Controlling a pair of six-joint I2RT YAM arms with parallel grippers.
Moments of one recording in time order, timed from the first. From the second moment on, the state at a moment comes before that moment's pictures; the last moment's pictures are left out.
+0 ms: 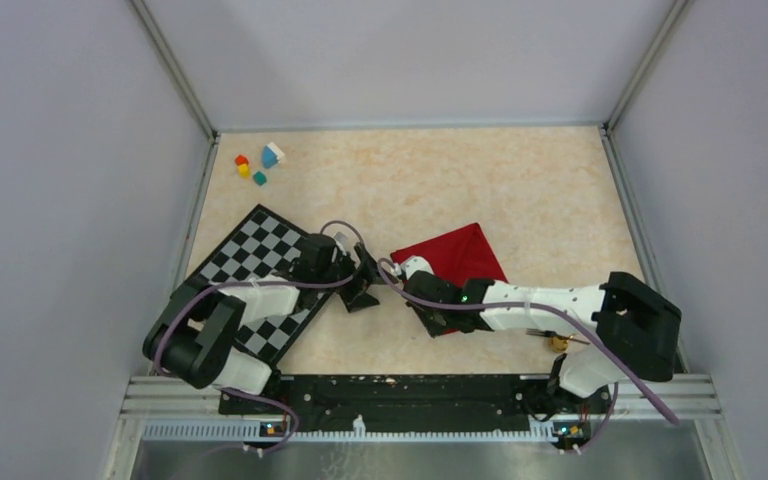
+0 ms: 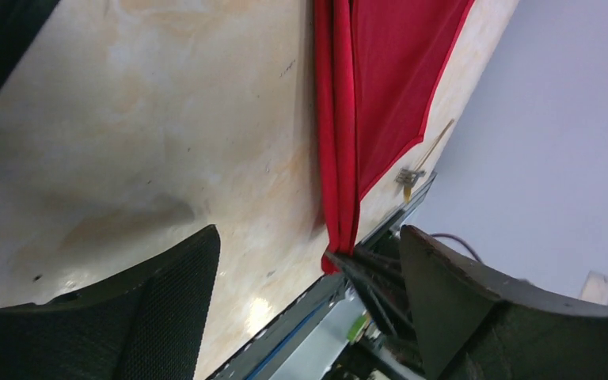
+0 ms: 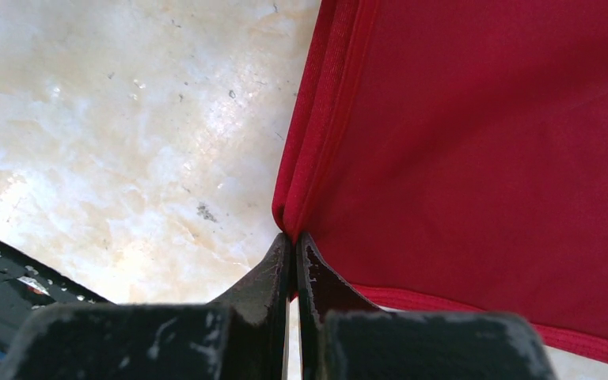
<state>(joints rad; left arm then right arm) -0.45 1.40 0.47 0.19 0.55 -1.11 1.14 1.48 0.83 -0.44 0.25 0.40</state>
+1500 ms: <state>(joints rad) -0.56 1.24 0.72 -0.28 0.02 -1.42 1.22 1.34 0.78 -0.26 -0.02 0.43</state>
